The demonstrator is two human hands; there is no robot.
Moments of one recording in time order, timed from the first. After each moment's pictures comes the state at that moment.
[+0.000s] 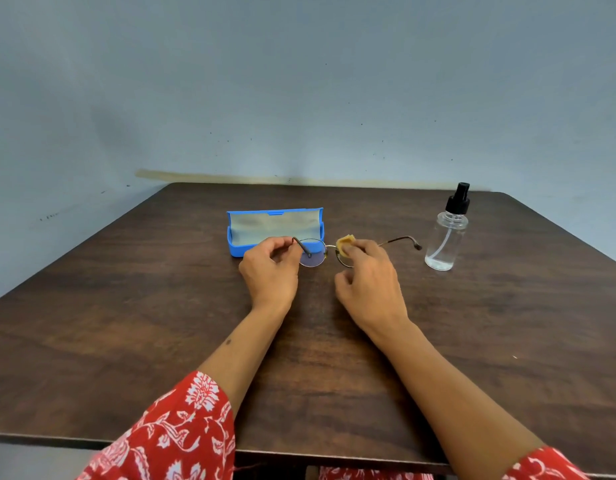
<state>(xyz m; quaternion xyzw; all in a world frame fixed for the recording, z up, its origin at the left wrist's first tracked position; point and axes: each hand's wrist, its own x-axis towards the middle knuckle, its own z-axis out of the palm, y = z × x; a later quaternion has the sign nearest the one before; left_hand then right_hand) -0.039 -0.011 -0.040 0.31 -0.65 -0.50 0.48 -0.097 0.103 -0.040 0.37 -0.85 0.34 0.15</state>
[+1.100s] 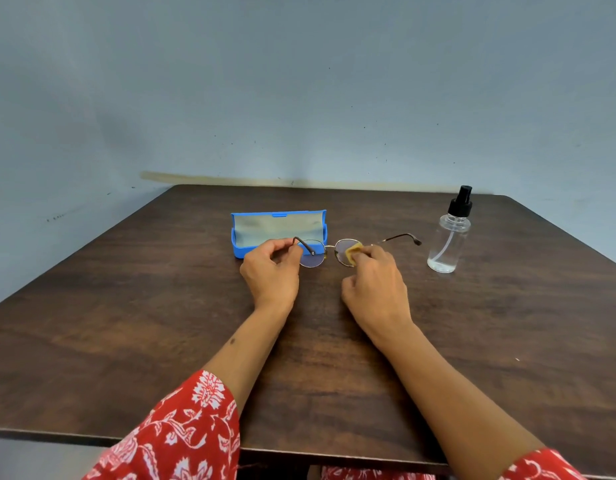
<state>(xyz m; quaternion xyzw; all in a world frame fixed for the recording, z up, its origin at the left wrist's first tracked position) -0.041 -0.013 -0.041 0.32 -0.63 -0.51 0.50 -0.098 0.103 -0.040 0.32 -0.90 0.28 0.13</state>
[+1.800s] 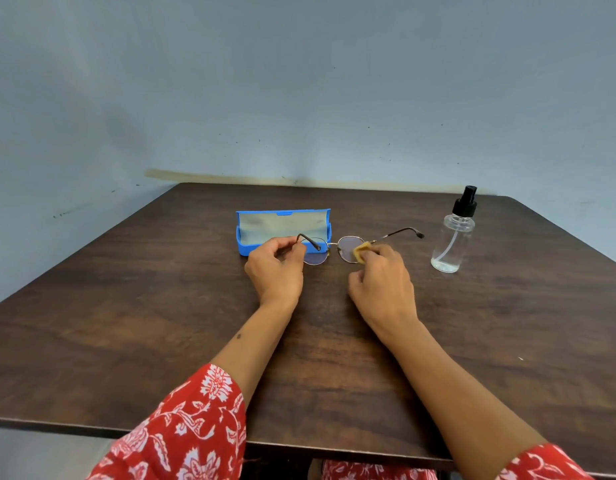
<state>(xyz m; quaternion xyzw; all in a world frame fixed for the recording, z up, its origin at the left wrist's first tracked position) -0.040 -0.012 -0.039 0.33 -0.62 -0.51 0.49 -0.101 0.104 -0.040 0.31 -0.89 0.30 0.13</state>
